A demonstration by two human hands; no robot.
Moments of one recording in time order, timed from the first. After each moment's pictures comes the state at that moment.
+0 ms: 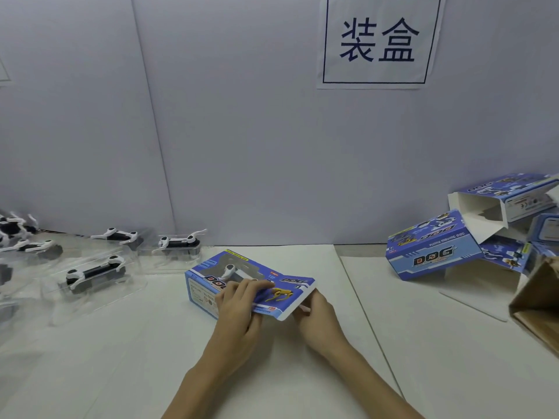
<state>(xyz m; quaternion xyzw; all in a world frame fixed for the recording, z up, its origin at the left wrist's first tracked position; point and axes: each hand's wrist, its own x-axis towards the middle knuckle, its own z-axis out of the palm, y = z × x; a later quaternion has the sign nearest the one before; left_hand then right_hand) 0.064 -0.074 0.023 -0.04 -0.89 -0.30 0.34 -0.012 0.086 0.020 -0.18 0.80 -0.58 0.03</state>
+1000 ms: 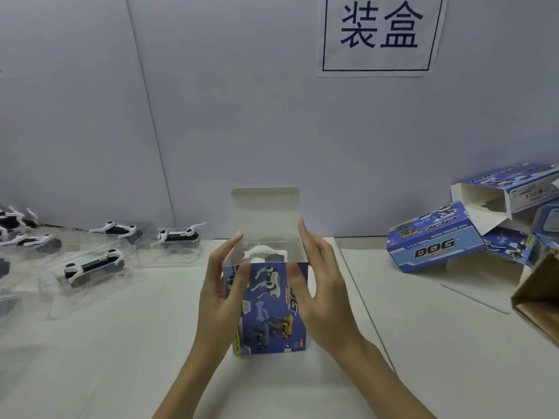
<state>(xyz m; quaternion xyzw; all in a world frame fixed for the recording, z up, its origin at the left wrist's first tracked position) 0.082 -0.063 0.063 -0.05 -0.66 -0.65 0.38 0.024 0.097 0.076 -0.35 0.71 -0.57 -0.23</state>
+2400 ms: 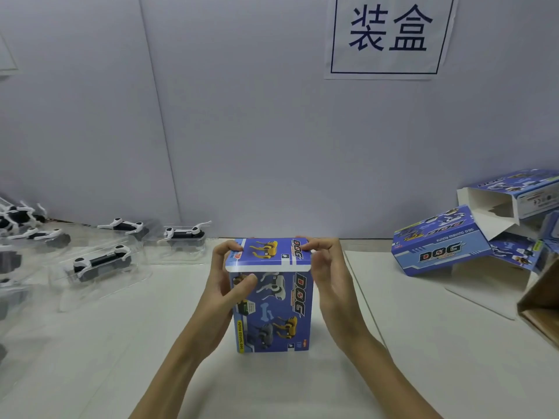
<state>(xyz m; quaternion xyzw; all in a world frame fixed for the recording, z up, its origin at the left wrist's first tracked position) 0.085 -0.087 0.070 -0.11 -0.61 -0.76 0.20 0.023 0.104 0.083 -0.32 0.62 -0.72 -0.06</state>
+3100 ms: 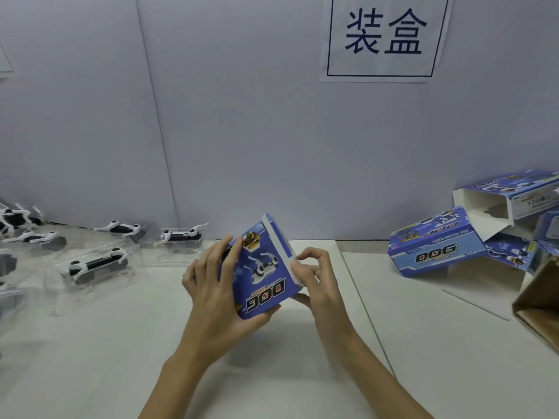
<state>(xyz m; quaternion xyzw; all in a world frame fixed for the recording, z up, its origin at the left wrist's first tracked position) 0.081 -0.088 0.051 -0.04 -0.86 -0.18 0.47 0.022 0.091 0.074 -0.24 0.59 -0.77 0.03</state>
